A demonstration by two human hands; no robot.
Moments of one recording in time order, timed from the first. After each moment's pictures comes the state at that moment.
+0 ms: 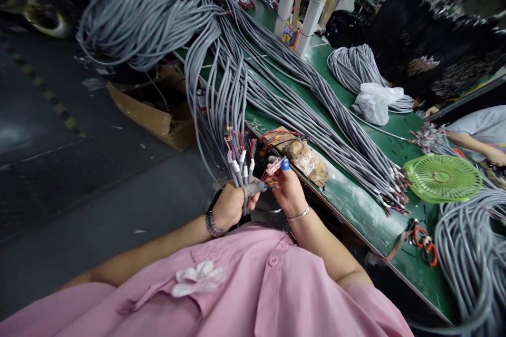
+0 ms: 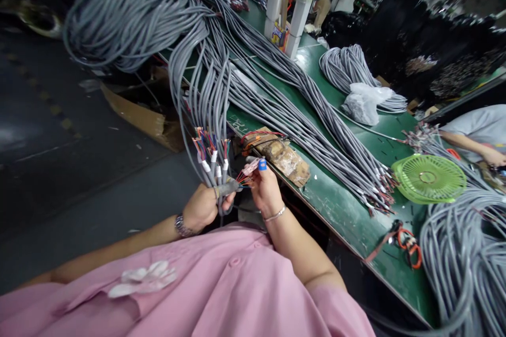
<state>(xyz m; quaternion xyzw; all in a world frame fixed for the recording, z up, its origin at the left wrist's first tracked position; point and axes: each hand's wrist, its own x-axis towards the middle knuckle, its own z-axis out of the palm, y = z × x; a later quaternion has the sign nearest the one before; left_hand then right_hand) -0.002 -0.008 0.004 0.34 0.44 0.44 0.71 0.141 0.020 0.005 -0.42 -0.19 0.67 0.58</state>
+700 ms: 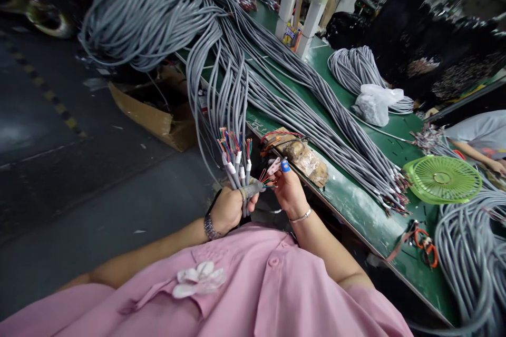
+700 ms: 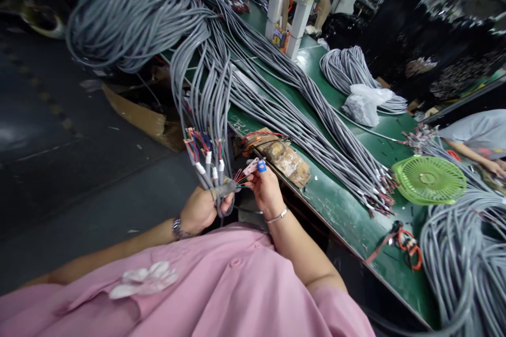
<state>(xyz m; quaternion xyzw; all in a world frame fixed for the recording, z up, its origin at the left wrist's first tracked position) -0.004 -0.013 0.010 0.34 0.40 0.48 0.70 0.143 0.015 0.009 -0.40 -0.22 0.68 0.57</state>
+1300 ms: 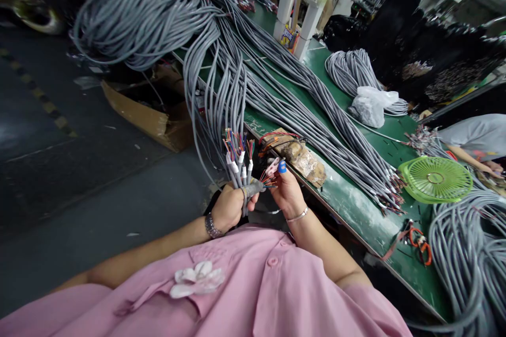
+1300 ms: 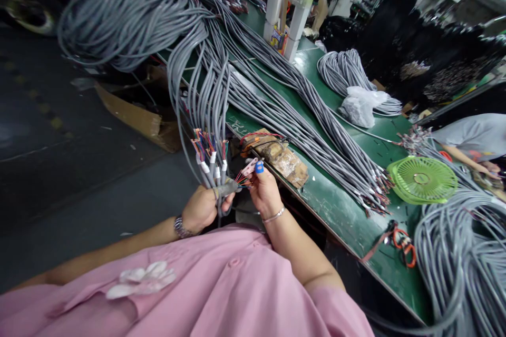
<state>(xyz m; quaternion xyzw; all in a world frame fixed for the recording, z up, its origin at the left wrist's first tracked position) -0.002 -0.008 0.001 0.35 0.43 0.45 0.70 0.141 0.019 0.005 -0.36 -0.19 0.69 0.59</state>
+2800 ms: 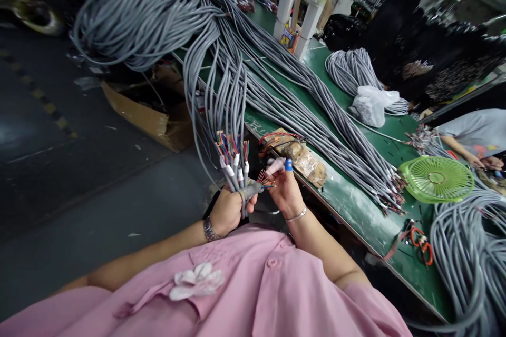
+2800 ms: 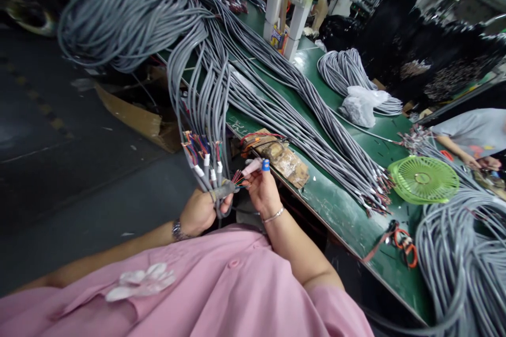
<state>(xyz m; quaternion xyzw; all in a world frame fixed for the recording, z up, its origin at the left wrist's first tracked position) -0.004 -0.015 0.007 0.32 0.44 0.47 0.69 0.138 0.020 0.006 -0.36 -0.15 0.71 0.59</state>
